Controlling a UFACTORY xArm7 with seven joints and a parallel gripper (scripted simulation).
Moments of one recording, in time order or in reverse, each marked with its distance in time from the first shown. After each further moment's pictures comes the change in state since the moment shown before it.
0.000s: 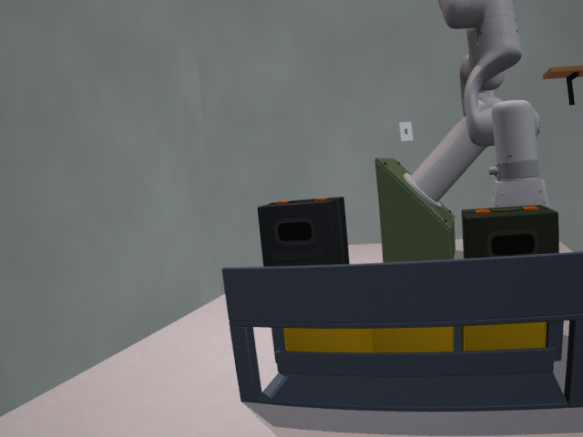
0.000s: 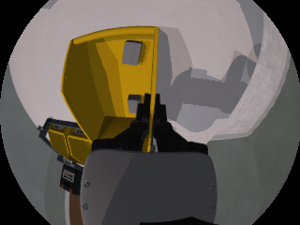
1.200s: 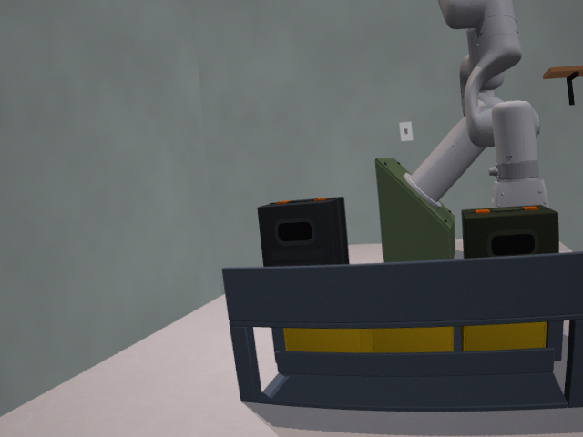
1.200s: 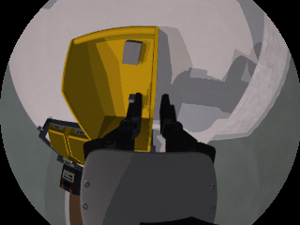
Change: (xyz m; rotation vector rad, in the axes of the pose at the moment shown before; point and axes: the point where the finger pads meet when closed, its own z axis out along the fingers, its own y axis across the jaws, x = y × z) arm 0.000 0.000 0.001 0.000 -0.001 0.000
